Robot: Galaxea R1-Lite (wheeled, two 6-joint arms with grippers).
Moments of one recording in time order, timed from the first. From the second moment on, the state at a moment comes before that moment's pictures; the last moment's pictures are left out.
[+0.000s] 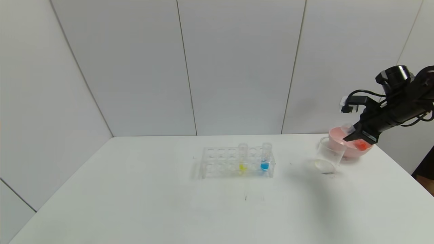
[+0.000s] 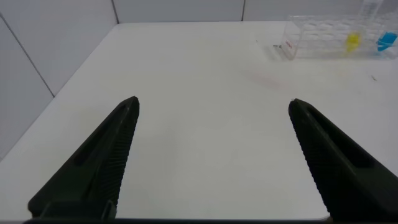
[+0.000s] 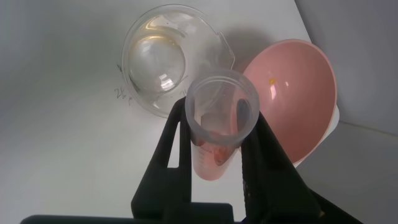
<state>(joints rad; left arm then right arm) 0.00 0.00 0.00 0.02 0.00 -0.02 -0.10 2.16 -2.00 0.80 0.24 -1.00</state>
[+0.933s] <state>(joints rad) 0.00 0.00 0.00 0.02 0.00 -0.02 -0.03 2.15 -2.00 0.87 -0.01 -1.01</state>
